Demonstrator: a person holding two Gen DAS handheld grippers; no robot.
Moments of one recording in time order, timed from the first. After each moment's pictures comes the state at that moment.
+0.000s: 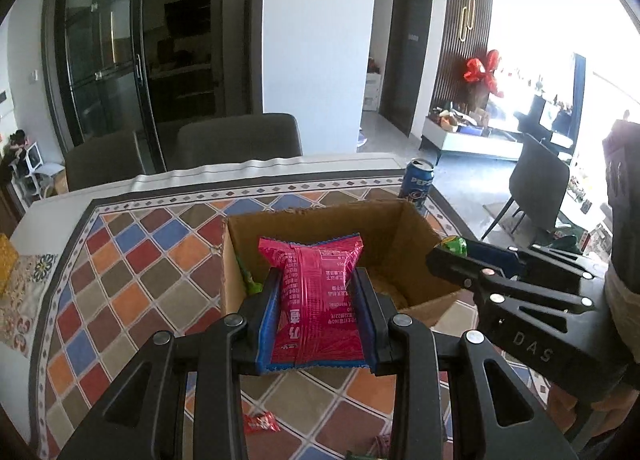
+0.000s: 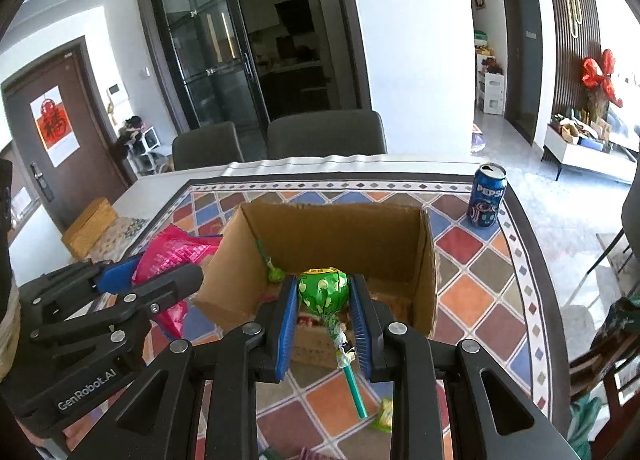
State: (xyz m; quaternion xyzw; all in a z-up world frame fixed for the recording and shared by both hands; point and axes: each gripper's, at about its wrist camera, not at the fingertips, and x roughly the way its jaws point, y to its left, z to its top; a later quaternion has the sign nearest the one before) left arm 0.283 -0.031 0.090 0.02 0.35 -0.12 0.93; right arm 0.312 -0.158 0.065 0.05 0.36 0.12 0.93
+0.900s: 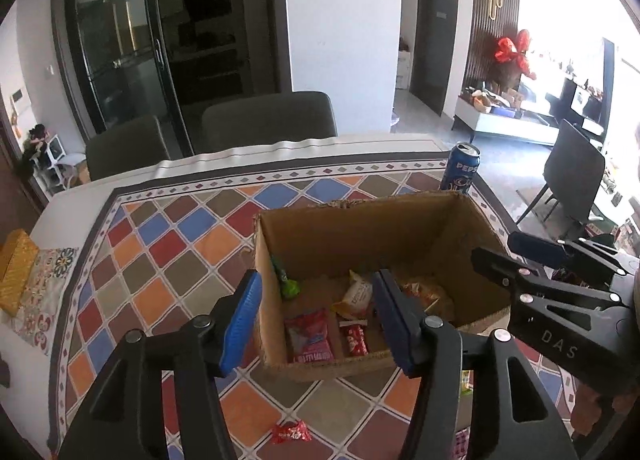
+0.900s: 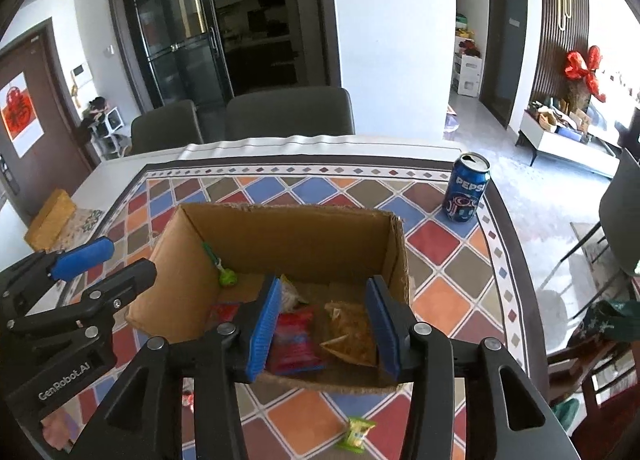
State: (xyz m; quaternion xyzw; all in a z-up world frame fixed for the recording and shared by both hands) left arm 0.312 -0.027 0.075 0.04 0.38 -0.07 0.92; right arm 0.358 -0.163 0.052 0.03 0.40 0.06 0.91
